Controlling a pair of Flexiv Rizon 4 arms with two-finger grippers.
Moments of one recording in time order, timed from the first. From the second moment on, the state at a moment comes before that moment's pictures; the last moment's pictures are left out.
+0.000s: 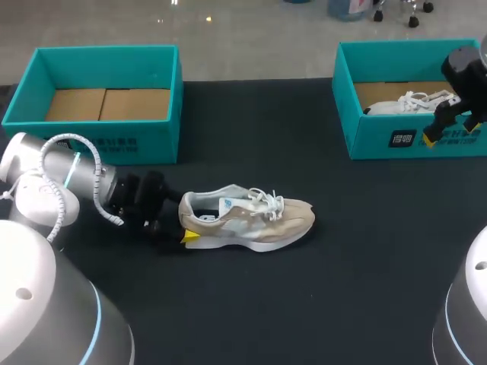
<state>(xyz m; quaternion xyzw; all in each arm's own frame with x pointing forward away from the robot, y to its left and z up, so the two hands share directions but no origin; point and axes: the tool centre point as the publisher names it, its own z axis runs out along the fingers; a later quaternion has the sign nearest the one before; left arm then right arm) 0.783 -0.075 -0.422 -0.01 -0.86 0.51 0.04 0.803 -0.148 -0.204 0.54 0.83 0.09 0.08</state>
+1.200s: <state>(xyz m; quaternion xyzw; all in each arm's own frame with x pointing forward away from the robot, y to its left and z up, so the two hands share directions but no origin) 0.783 -0.075 -0.423 -0.01 -0.86 0.51 0.04 0.753 -0.022 -0.217 0.63 0.76 0.10 0.09</state>
